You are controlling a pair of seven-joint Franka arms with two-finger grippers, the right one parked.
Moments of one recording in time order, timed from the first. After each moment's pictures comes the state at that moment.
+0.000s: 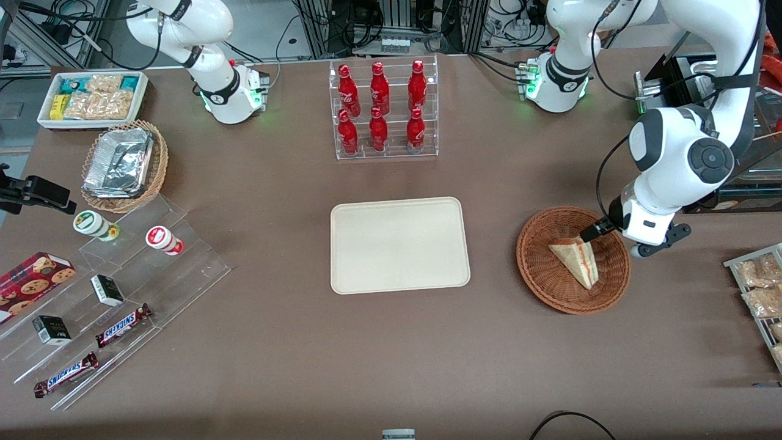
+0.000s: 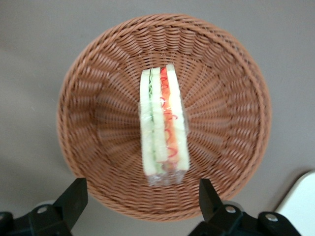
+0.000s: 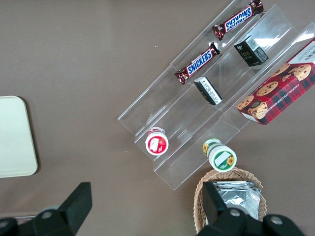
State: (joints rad) arm 0.02 0.11 -0.08 -2.20 -0.09 2.29 -0.59
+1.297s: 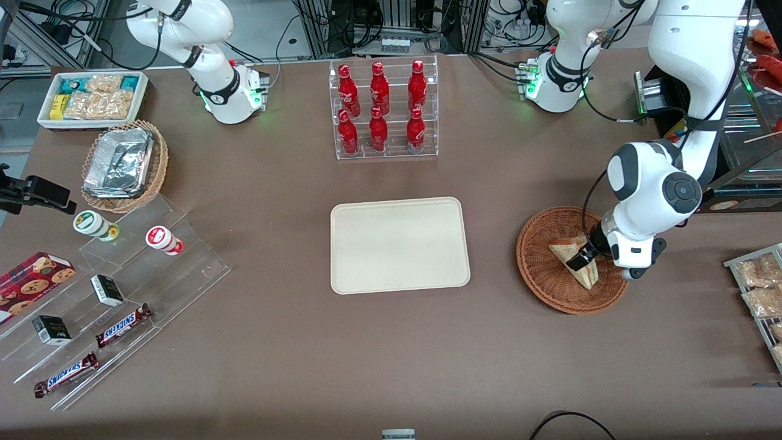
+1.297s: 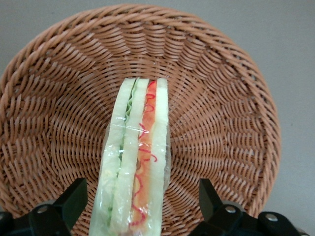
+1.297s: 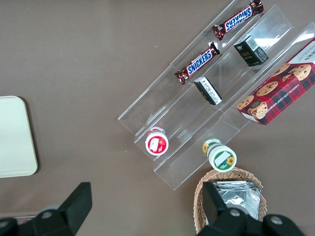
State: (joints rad) arm 0.00 0.30 -0.09 -2.16 -0.11 2.46 -0.73
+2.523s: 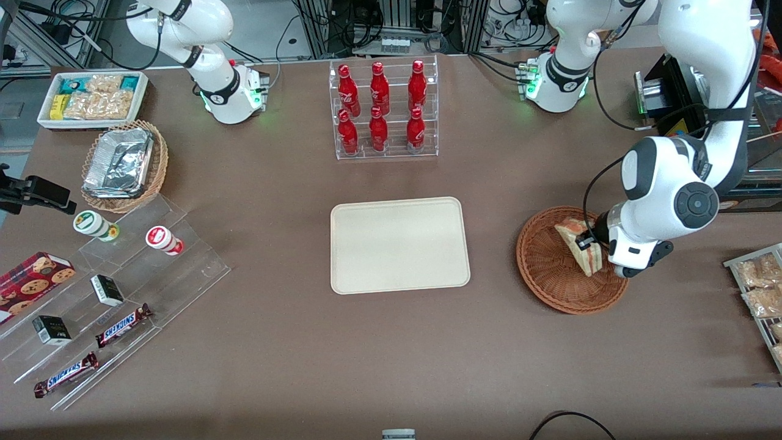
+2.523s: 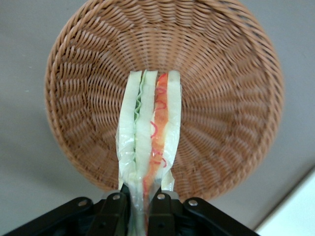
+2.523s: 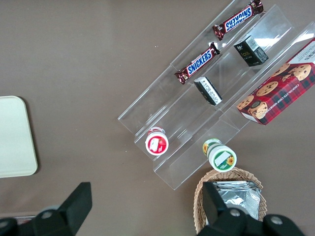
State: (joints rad) arm -0.02 0.25 -0.11 -1.96 -0.02 2.00 -0.59
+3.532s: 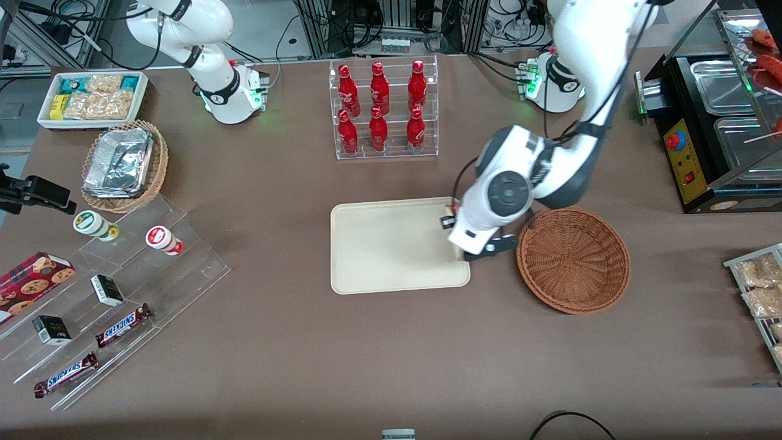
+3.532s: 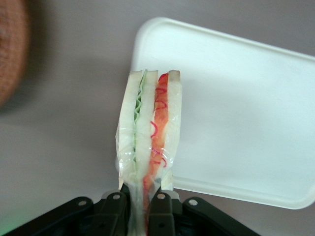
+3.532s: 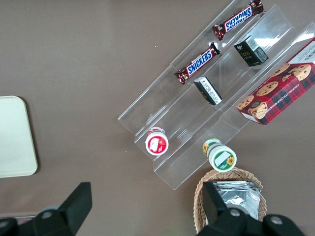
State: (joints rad) arm -0.49 0.49 -0.13 -1.65 -0.15 1.95 -0.81
